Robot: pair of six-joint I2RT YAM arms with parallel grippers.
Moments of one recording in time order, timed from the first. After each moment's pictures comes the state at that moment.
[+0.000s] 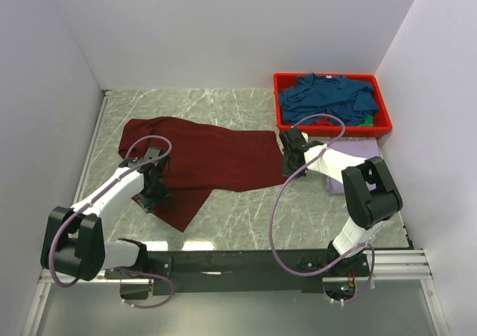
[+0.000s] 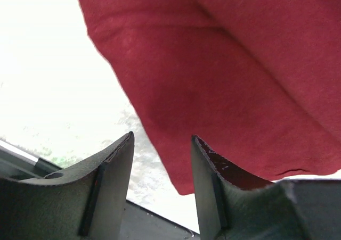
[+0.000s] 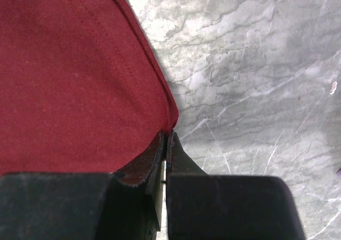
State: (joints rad) left arm -0.26 1.27 0.75 -0.92 -0.24 -0.95; right arm 0.40 1.68 0.97 -0.47 0.19 0.49
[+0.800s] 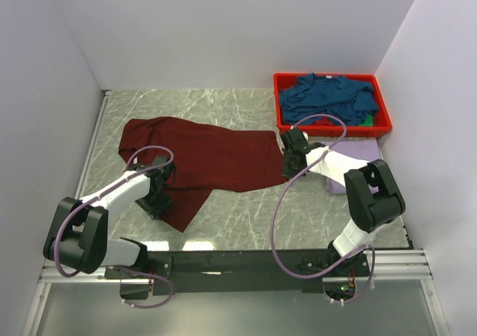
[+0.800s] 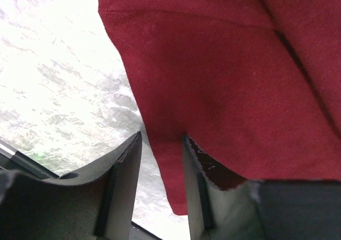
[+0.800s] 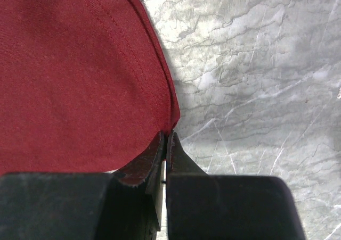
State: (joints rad) left arm -0.32 1.34 0.67 -0.87 -0.28 -1.16; right arm 0.40 1.65 0.94 -0.43 0.16 0.48
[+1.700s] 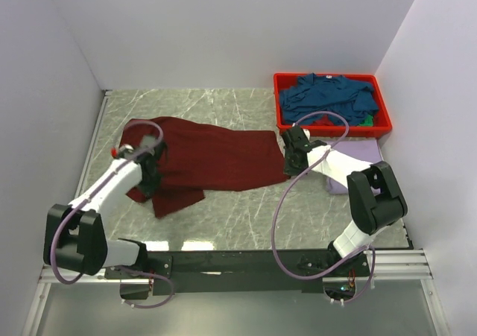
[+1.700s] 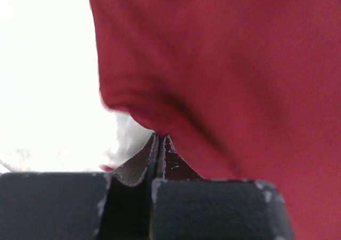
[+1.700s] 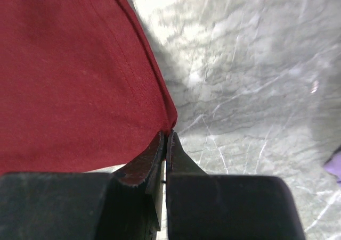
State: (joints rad) left arm -0.24 1.31 0.84 -0.91 -0.41 -1.13; right arm 0.39 1.62 0.96 -0.47 0.21 0.48
